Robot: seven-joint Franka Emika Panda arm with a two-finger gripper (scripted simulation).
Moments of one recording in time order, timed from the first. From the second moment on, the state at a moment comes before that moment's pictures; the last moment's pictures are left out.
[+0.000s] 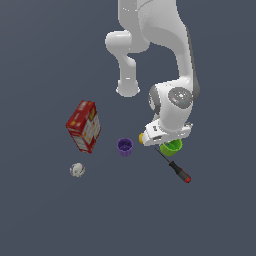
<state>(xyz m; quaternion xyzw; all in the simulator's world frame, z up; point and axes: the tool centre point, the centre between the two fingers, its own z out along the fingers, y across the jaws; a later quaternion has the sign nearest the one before) -0.020 0.166 0.089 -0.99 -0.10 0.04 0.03</state>
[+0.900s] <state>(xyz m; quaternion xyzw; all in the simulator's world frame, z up) -0.050 0.011 0.204 -0.99 -0.10 0.04 0.03</state>
